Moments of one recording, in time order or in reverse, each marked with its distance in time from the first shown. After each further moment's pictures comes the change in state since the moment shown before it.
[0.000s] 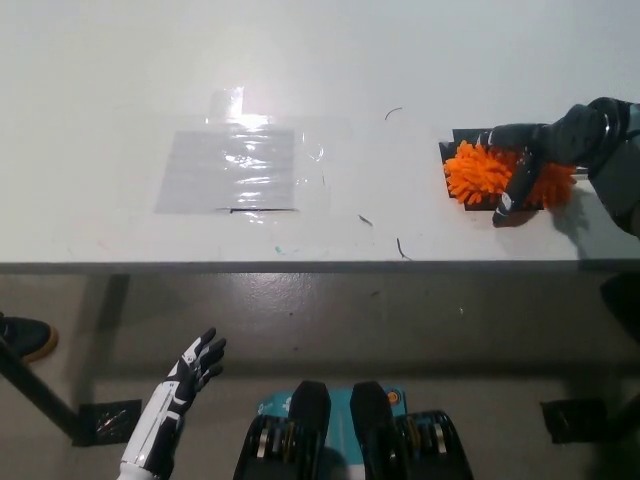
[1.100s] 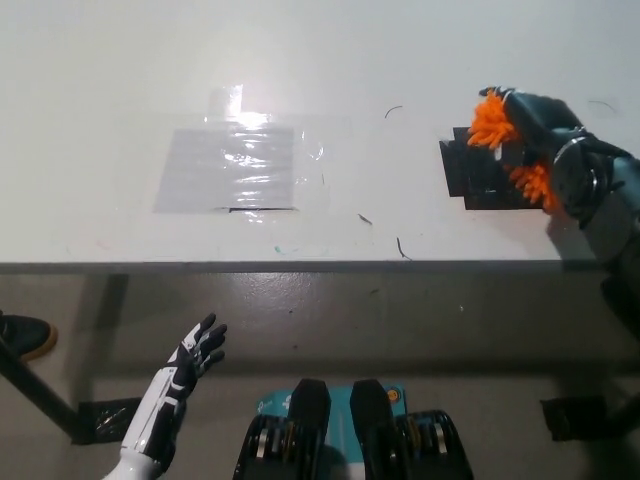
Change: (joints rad) left_arm -0.035 0.002 0.003 0.012 -0.031 0.001 -0.006; right_arm 0.090 0.000 -0.052 0.005 -0.025 -0.128 -0.600
